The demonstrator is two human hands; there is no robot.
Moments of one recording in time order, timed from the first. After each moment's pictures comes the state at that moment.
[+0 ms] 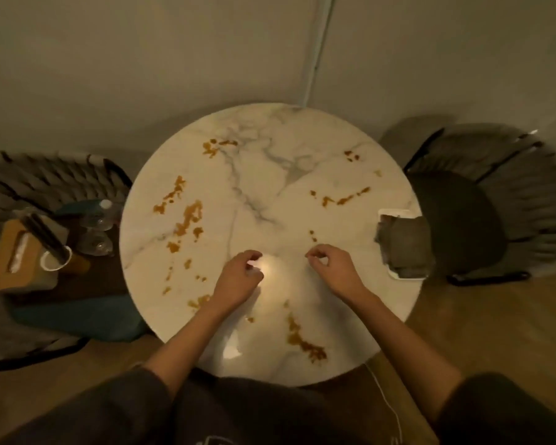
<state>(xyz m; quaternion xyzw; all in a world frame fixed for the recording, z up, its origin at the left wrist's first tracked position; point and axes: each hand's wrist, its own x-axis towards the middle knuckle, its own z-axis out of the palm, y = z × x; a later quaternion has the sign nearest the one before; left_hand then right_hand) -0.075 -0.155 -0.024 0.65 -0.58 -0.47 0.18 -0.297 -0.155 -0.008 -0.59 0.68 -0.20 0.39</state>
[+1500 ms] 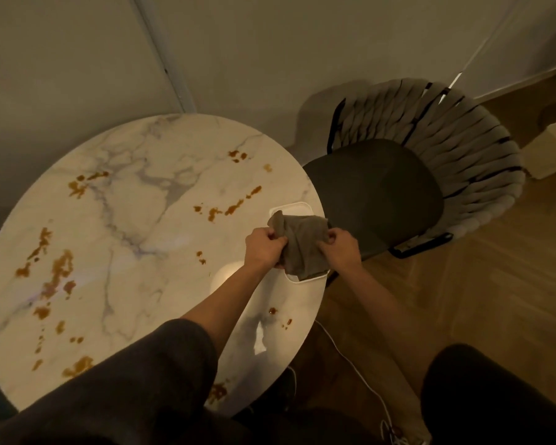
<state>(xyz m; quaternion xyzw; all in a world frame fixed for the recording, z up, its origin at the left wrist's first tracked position) -0.398 -0.226 -0.027 0.65 -0.49 -0.55 0.16 -0.562 -0.178 -0.071 -0.39 0.83 -0.19 0.34</state>
